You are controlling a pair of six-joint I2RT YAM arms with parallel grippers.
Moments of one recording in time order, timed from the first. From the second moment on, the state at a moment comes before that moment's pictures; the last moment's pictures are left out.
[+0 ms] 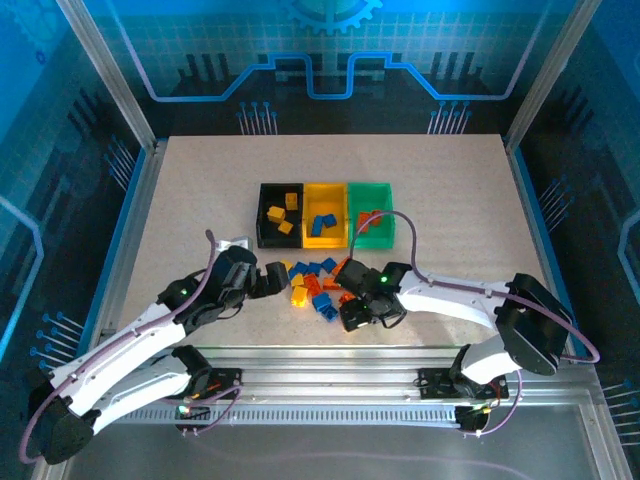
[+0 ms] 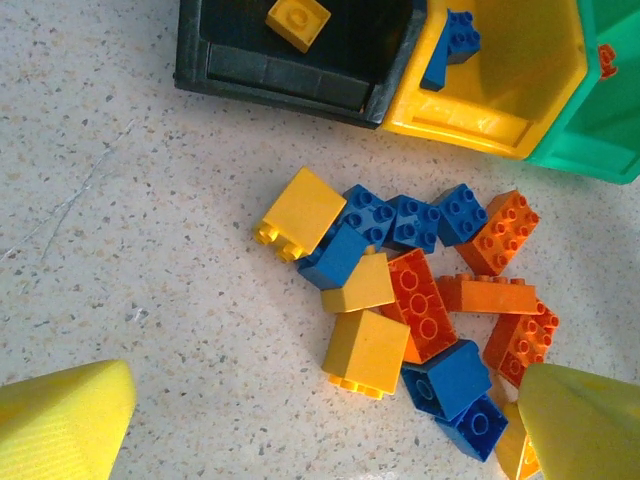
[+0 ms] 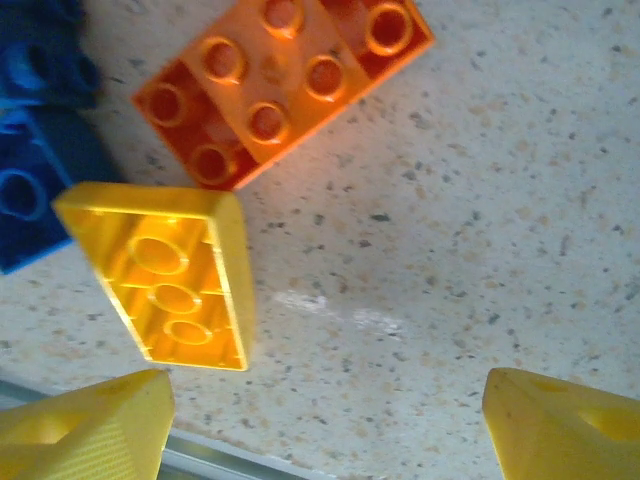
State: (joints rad) left arm -0.67 0.85 0.65 -0.64 -0.19 -0.82; right arm 0.97 1.46 0.87 -0.80 0.06 0.66
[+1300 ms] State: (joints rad) left arm -0.66 0.81 0.60 -0.69 -0.23 -0.89; right arm 0.86 1.43 1.04 -0.74 0.02 0.54
